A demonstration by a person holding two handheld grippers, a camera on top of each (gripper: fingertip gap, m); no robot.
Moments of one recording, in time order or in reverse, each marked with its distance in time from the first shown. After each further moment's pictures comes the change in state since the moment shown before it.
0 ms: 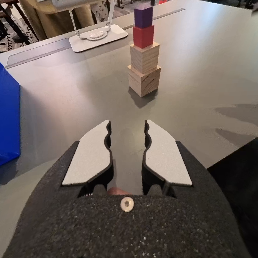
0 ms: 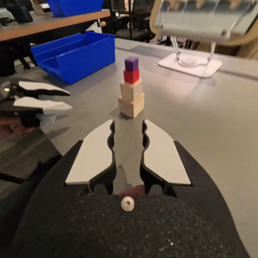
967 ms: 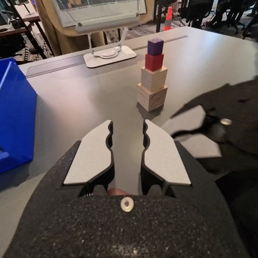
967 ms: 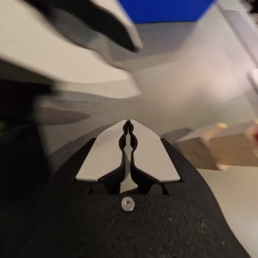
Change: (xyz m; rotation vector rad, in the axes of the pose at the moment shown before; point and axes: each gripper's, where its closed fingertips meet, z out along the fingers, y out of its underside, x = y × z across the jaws) left arm -0.019 -0.023 -0.007 0.094 -0.038 -0.053; right arm -0.115 0.047 0.141 -0.341 -0.207 -0.511
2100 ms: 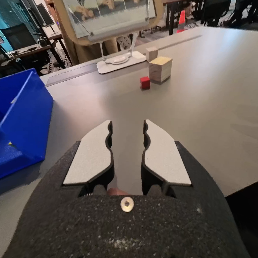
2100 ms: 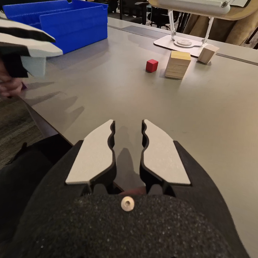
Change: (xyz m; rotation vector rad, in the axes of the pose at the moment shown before) left arm -0.005 0.002 0.006 0.053 -0.102 0.062; right arm 0.040 0.108 -0.152 0.264 0.297 0.463
